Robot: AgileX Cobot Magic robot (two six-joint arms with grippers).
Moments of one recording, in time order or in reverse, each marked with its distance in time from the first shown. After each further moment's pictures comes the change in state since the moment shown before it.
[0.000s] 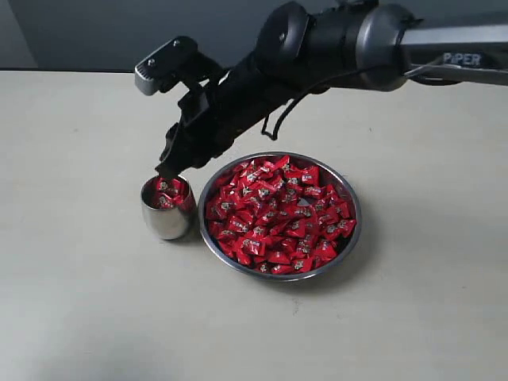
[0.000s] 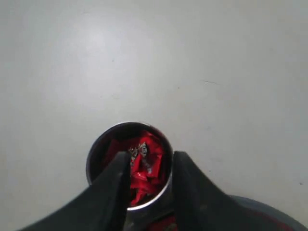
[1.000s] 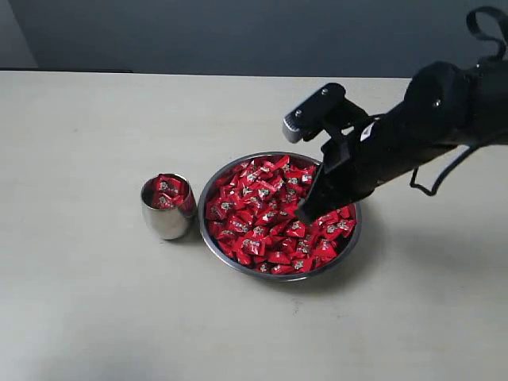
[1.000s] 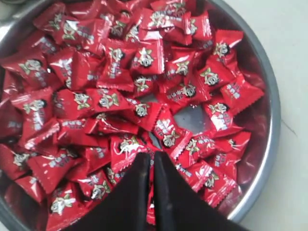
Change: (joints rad) left arm 0.000 0.000 0.000 0.000 0.000 0.000; right arm -0.189 -0.327 0.595 -0.277 -0.204 0.223
